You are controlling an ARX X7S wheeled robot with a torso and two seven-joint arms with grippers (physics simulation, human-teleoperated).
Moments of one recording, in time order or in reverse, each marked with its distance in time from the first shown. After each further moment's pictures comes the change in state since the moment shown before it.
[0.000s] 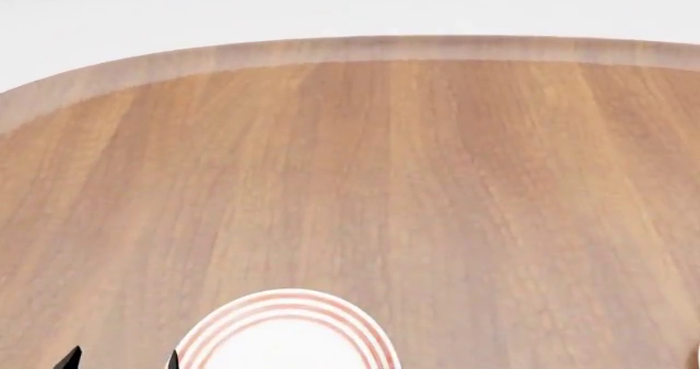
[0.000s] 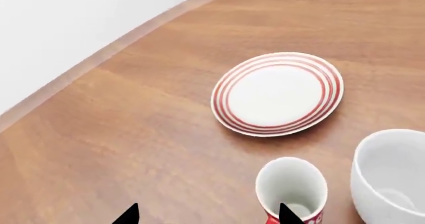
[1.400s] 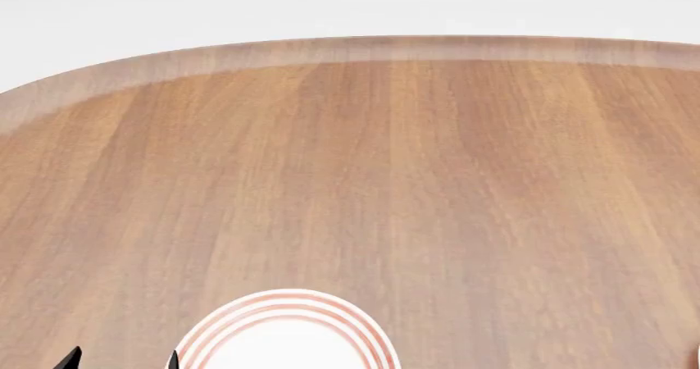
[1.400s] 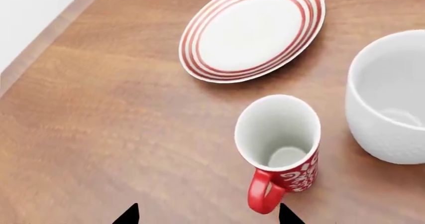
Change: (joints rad) left arm -0.007 -0.024 0.034 -0.006 -0.023 0.009 -0.033; right arm -0.027 0.013 -0.014 0.252 0.120 -0.322 0.030
